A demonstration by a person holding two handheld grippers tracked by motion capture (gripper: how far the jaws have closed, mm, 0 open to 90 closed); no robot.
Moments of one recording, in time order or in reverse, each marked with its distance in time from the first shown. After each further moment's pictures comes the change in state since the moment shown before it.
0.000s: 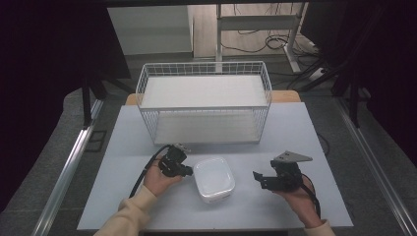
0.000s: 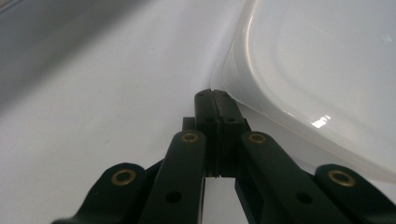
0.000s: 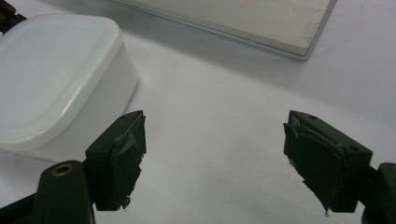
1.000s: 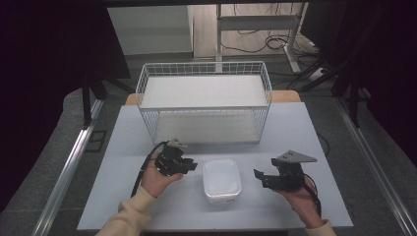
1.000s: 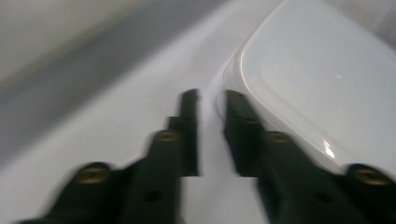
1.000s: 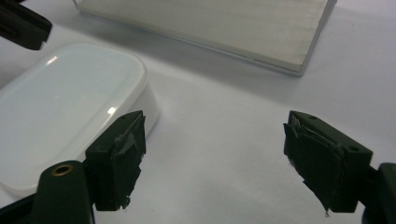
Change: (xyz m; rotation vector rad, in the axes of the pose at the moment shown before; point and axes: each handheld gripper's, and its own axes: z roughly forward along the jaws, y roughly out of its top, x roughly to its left) left arm -0.013 -0.010 -0.042 -0.219 0.042 -0.016; right arm 0.000 0.002 -0.007 -0.069 0.013 0.012
